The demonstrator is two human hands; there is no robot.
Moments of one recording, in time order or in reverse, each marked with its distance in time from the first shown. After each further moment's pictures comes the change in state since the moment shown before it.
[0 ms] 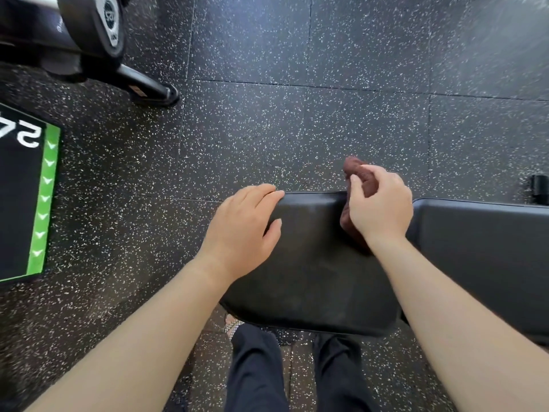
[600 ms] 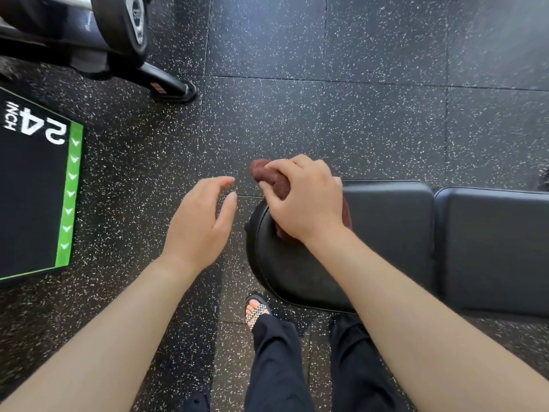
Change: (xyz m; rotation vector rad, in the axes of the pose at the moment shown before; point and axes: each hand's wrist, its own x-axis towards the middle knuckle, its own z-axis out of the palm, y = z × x) left_hand -0.054 -0.074 -0.044 -0.303 0.095 -0.305; right_hand -0.087 -0.134 0.037 -0.040 -0.215 -0.463
